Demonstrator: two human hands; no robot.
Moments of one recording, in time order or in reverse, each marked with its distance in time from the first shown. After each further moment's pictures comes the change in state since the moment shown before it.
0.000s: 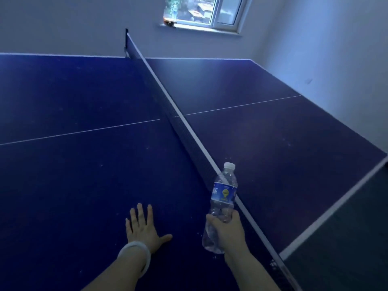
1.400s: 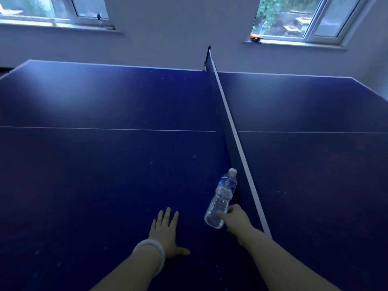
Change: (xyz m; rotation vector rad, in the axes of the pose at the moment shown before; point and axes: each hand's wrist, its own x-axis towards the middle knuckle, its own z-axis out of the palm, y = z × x) left_hand -0.006 0.013 -0.026 -0.034 -0.074 -0.099; right_hand 0.142 -0.038 0.061 -0.665 -0.529 -0.104
